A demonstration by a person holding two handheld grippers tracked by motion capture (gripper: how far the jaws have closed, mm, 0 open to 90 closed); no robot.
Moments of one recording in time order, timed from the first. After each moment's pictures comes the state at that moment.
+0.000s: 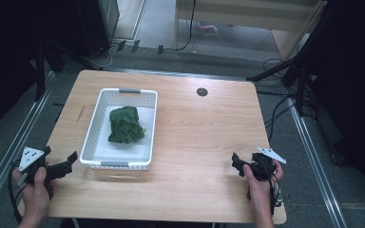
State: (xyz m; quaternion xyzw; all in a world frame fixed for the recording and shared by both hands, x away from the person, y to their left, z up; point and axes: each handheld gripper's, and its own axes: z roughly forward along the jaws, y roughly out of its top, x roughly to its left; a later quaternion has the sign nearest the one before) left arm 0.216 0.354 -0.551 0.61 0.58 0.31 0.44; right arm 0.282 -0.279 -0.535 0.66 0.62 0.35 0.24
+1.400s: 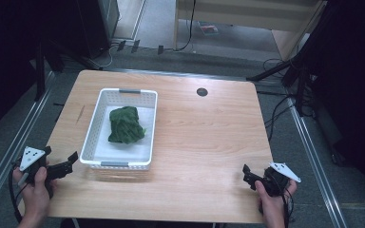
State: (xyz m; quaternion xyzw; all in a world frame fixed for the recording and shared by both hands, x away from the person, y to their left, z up) left arm 0.217 0.352 -0.551 0.61 0.58 0.31 0.44; right arm 0.245 -0.311 -0.545 0.64 0.62 0.37 0.27
